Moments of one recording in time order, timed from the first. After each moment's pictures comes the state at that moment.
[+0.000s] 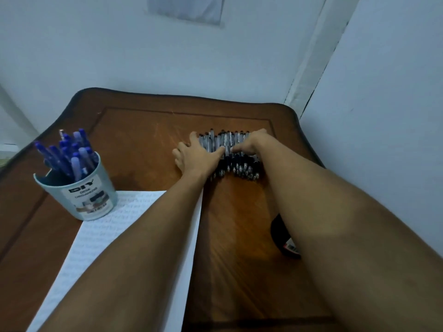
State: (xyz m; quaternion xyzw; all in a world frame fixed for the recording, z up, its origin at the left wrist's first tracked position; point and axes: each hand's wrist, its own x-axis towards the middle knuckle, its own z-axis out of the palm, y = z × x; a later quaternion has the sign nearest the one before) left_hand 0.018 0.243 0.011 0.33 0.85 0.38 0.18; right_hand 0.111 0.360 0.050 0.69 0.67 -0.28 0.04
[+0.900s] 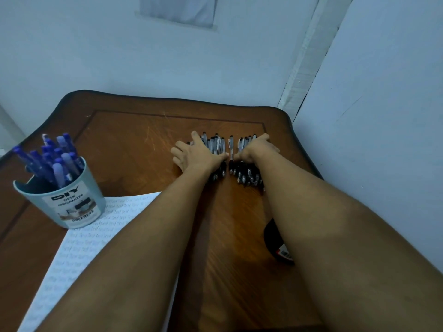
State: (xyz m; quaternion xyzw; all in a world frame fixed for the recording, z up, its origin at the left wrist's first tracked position) left_hand 0.026 0.270 0.016 0.34 0.89 0.26 0.18; right_hand 0.129 0.355 0.048 0.72 0.64 -0.26 0.02
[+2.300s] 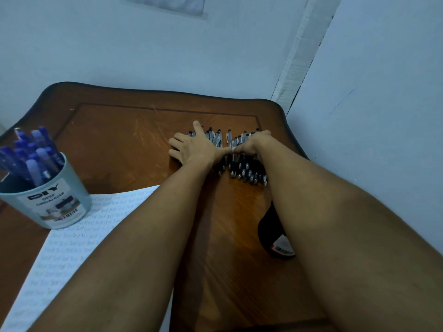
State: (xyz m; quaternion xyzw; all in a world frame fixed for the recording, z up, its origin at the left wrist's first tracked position) left_hand 0.043 0.280 0.025 0.36 0.89 0.19 0.18; right_hand 0.148 0.375 0.037 0.68 0.62 -0.39 -0.05
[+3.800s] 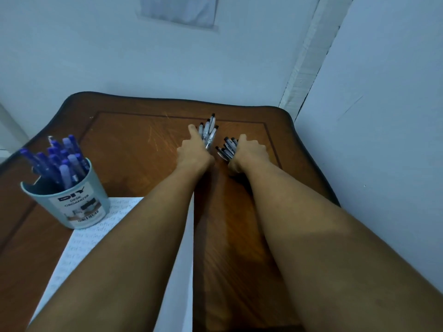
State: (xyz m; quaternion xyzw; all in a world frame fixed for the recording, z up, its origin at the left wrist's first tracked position) left_hand 0.012 0.254 0.030 0.39 0.84 0.32 0.21; right_hand 0.117 0.314 0.050 0.62 0.77 -0.17 0.03
